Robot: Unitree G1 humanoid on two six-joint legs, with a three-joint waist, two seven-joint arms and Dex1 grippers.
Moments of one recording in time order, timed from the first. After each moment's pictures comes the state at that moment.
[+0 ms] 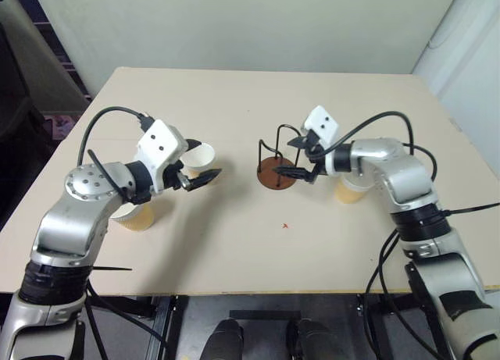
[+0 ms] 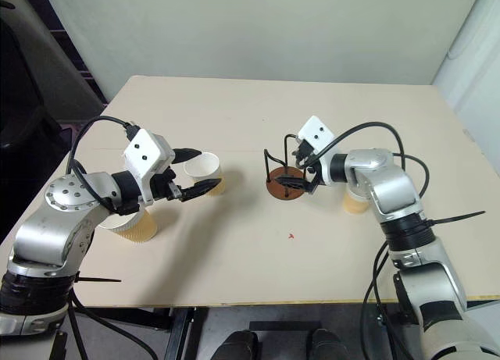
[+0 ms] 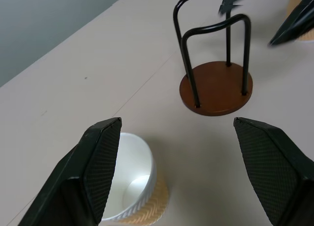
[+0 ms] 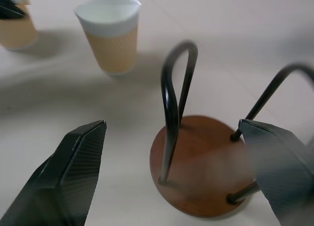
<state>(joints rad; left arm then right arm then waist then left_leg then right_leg) -0.45 0.82 0.07 -0.27 -0.36 0.55 -0.77 -0.87 -0.44 0.24 0.12 0.19 0.73 0.85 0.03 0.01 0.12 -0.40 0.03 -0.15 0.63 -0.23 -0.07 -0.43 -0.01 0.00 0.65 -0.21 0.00</state>
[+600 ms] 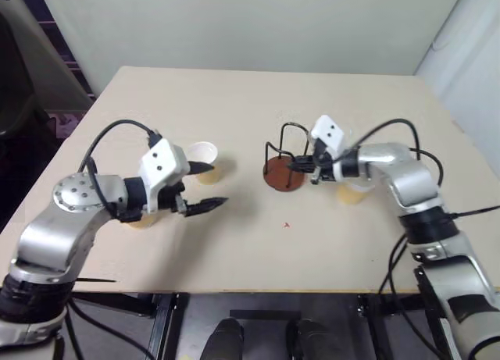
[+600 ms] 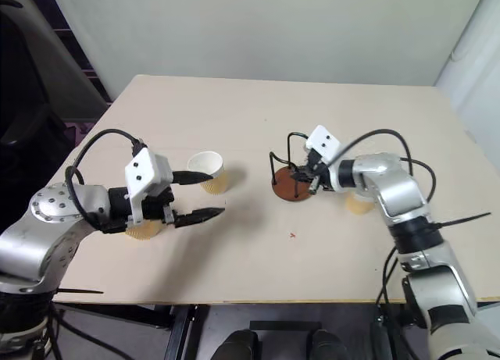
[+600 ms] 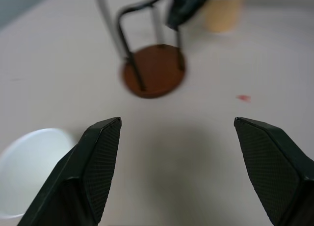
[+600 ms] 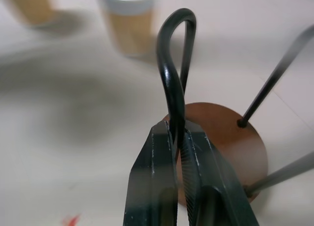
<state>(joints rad) -0.34 0.96 0.10 -0.40 -0.52 0.58 -1.02 -0.81 -0.57 0.24 0.07 0.25 0.62 1.07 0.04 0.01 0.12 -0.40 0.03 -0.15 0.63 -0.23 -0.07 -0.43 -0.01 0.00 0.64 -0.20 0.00</state>
